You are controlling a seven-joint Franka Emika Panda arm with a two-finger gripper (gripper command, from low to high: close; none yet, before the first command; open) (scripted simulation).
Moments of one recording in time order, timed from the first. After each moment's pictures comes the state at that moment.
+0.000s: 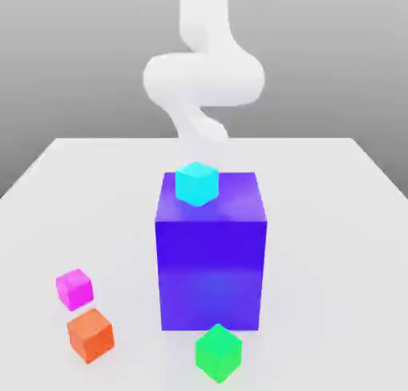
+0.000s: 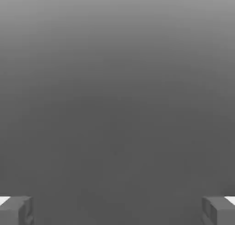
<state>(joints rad) 0.01 -0.82 -0.07 -2.32 -0.05 2.28 0.67</state>
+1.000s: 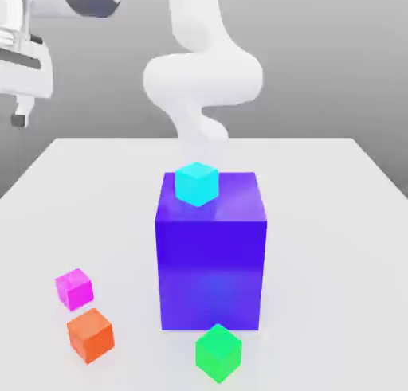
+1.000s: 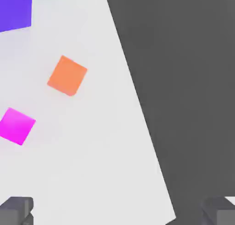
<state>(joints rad) 0.23 -0.69 -0.97 -2.59 -0.60 2.36 -0.92</state>
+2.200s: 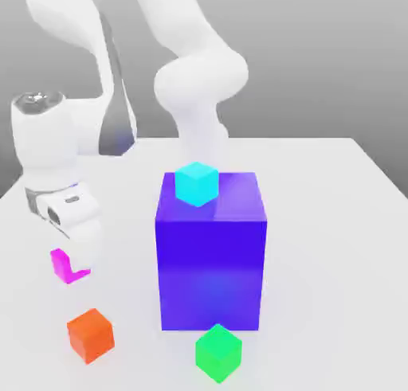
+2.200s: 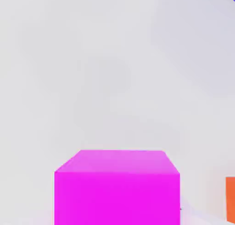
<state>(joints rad) 0.85 -0.61 -1.66 -2.67 -1.03 2.42 -1.51</state>
